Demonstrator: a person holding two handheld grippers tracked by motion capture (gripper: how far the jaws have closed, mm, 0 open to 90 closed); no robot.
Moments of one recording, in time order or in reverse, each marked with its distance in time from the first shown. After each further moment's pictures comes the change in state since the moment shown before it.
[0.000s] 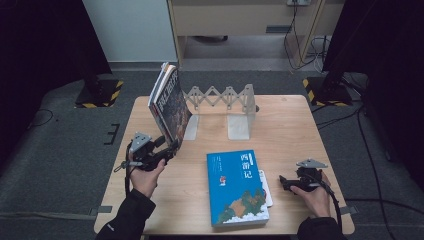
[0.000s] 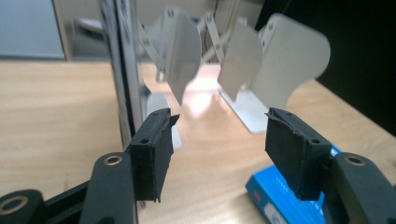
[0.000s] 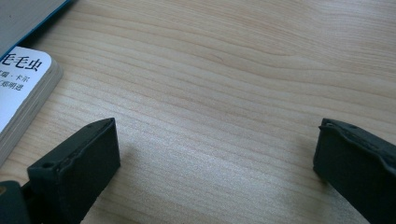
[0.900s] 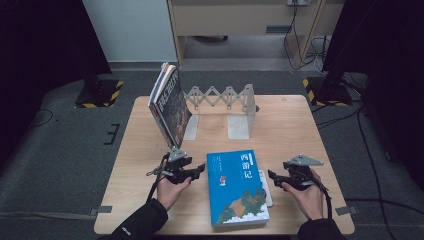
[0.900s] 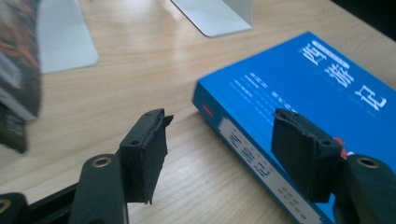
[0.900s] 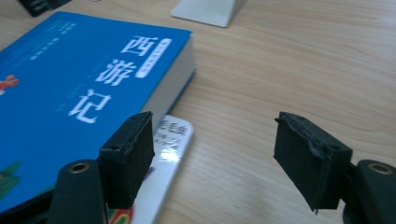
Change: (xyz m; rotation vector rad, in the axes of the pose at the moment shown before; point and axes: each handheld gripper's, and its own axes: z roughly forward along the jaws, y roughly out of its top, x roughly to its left) left arm -0.041 -0.062 0.058 0.280 -0.140 0.101; right arm 0.046 0.034 -0.031 -0.111 0.162 -0.015
